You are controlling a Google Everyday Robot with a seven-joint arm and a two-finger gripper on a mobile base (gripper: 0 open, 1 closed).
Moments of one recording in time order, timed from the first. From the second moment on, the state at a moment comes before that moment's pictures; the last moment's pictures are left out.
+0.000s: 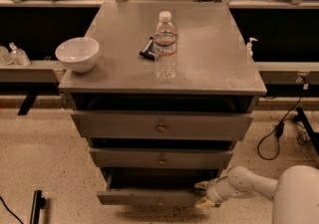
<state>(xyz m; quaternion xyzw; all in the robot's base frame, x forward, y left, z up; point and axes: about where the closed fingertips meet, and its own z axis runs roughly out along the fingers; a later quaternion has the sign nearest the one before) 0.506 -0.200 0.206 -0.67 0.69 0.17 0.24</state>
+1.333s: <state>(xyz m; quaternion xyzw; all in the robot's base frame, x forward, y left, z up) 0.491 -0.178 0.185 -0.69 0.68 0.19 0.19</state>
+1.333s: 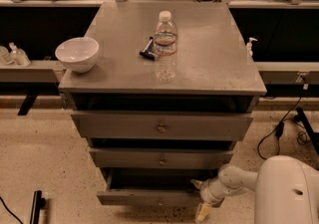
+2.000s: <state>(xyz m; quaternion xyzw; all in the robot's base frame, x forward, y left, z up) 0.469 -0.163 0.183 -0.71 0.65 0.23 0.16</state>
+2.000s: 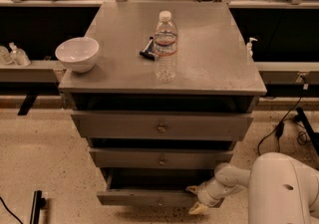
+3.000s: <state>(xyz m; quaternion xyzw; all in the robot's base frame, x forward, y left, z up) 0.464 -0.164 0.188 -0.72 0.64 0.24 0.15</state>
